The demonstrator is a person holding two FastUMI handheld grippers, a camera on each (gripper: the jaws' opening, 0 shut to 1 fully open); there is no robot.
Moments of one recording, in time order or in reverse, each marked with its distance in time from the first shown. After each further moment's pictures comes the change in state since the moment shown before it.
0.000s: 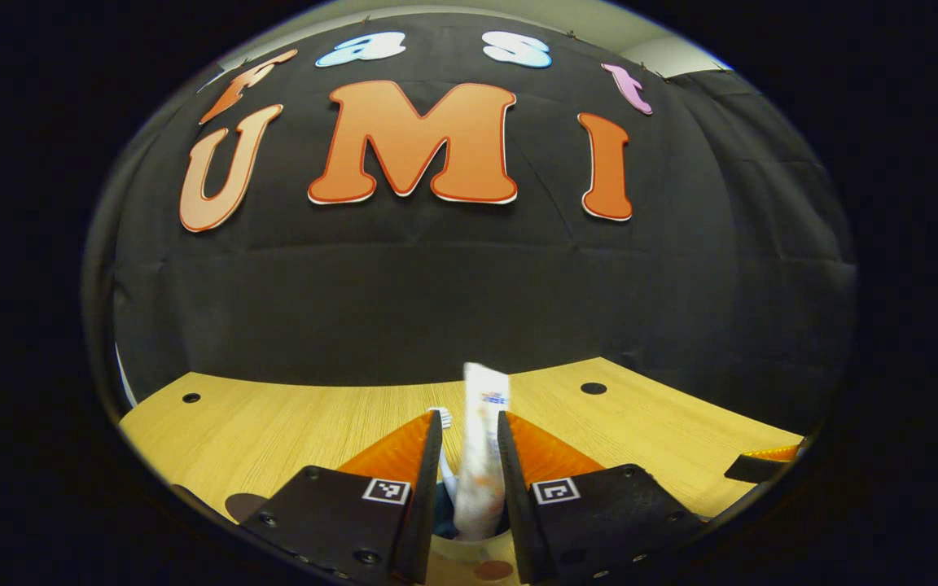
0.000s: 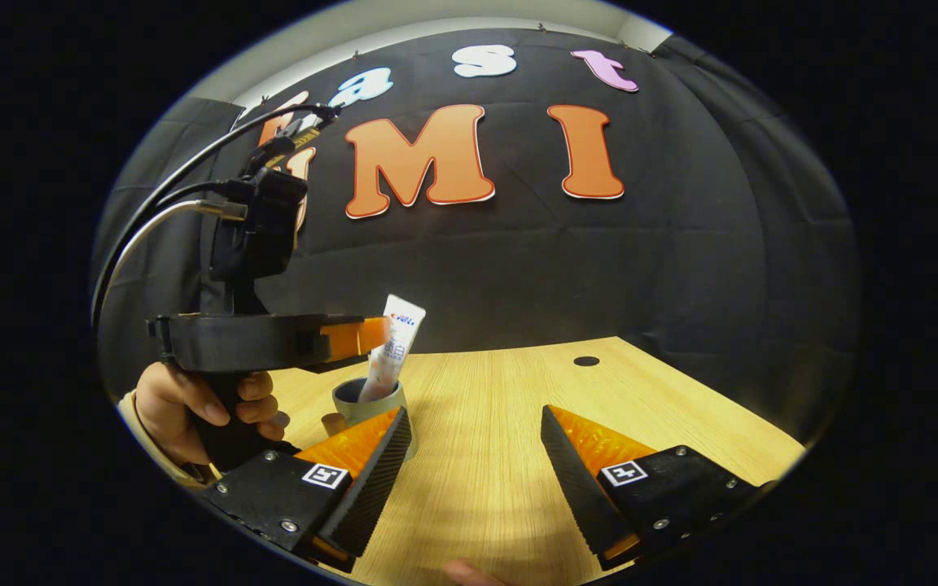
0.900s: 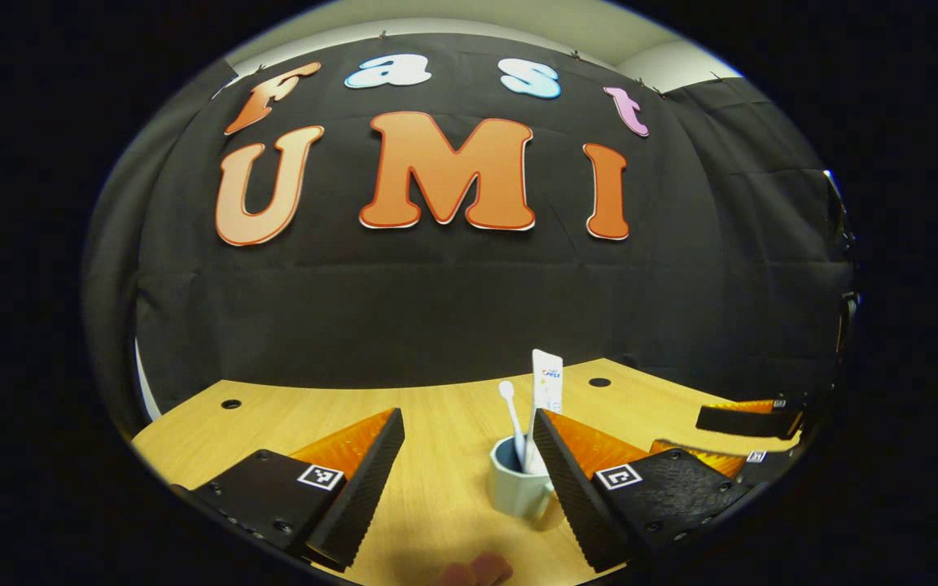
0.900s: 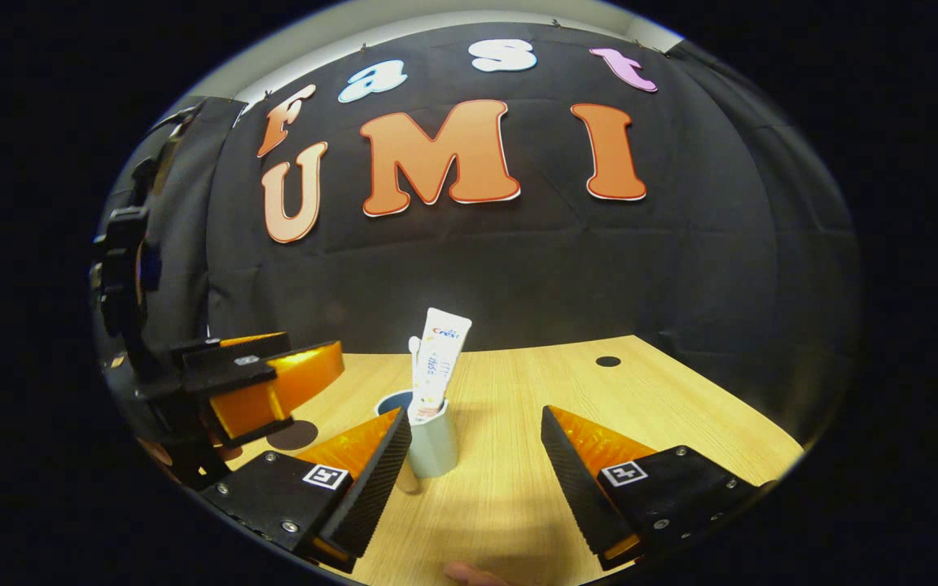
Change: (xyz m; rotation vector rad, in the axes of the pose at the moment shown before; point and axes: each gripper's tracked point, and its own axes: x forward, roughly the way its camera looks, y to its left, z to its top) left arm -0.108 0.078 -0.004 0.011 -0.045 0.039; right arm 0.004 0.049 0.028 -0.012 0.053 0.032
